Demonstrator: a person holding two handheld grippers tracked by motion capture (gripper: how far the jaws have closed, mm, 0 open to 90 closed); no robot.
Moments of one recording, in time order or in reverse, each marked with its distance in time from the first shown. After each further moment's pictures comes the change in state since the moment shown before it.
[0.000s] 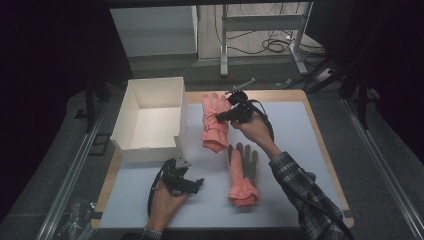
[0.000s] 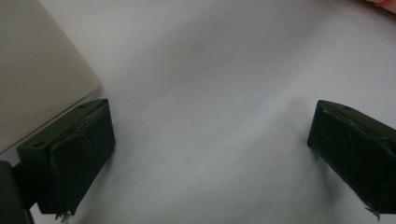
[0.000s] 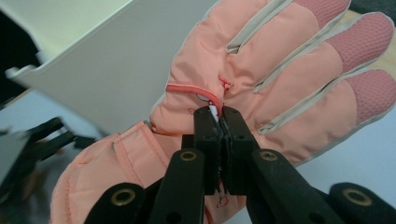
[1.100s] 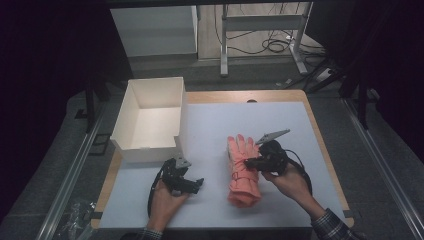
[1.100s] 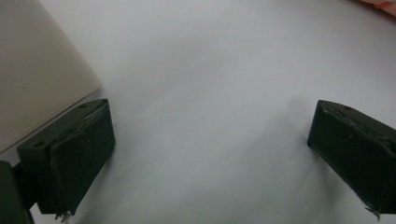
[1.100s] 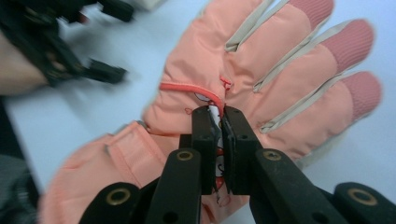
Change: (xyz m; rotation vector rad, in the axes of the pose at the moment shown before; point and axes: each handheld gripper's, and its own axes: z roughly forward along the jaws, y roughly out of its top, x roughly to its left) left arm 0.000 0.000 0.000 -0.001 0.000 0.002; right arm 0.052 -0.143 -0.062 0.077 -0.088 0.008
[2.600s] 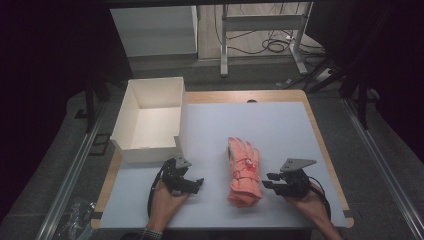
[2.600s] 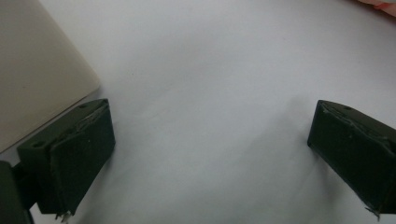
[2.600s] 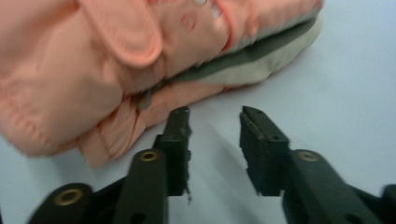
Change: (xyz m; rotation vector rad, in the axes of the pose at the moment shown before) left arm 0.000 0.000 0.000 0.002 0.000 0.001; right arm -0.024 -0.098 -0.009 -0.119 -0.011 -0.083
